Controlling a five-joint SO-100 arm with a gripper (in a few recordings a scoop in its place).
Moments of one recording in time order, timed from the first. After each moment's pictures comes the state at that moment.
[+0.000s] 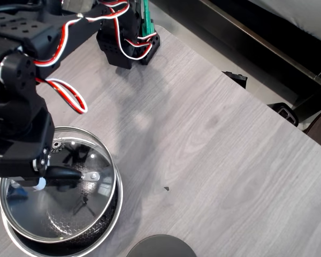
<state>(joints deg) 16.7 74.2 35.1 102.7 -13.0</state>
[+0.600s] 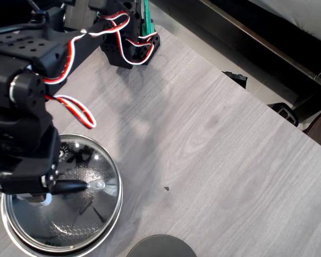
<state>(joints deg) 14.6 68.2 27.0 102.4 -12.3</state>
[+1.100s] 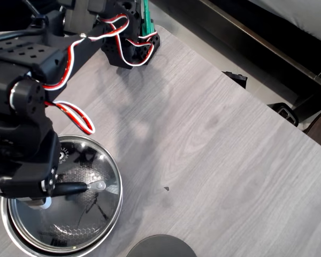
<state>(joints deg) 14.9 66.0 24.5 102.0 -12.3</state>
